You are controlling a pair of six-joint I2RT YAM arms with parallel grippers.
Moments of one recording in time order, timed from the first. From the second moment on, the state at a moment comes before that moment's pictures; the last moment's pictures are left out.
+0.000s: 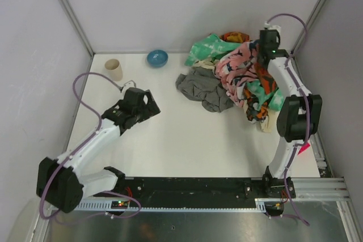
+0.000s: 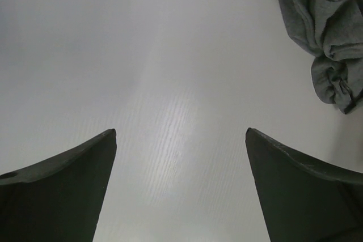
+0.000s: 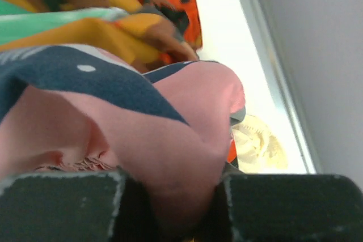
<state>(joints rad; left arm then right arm) -0.44 1.09 0.80 -0.53 -0.25 -0.79 0.14 1.88 1.75 -0.47 0.50 0.04</state>
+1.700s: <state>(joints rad) -0.68 1.88 1.67 -0.60 -0.21 -0.45 0.08 1.27 1.40 -0.54 0.21 0.33</state>
